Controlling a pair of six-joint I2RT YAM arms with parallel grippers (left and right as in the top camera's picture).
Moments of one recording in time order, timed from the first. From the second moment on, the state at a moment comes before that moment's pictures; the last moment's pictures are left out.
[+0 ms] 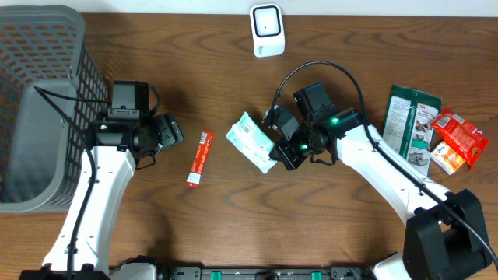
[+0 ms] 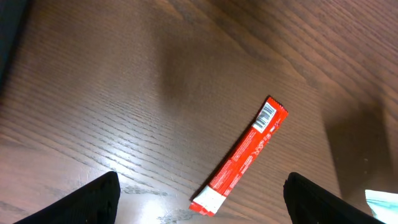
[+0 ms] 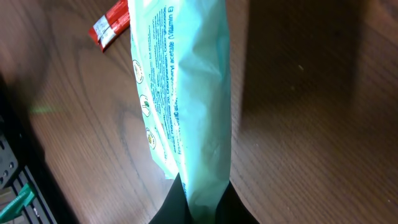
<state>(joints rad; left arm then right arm) -0.03 1.37 1.06 -0.87 0.02 -0.46 0.47 1.66 1.14 -0.73 -0.49 -0.20</state>
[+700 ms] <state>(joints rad) -0.03 1.37 1.06 -0.87 0.02 -0.46 0.47 1.66 1.14 -0.77 -0.39 -0.20</state>
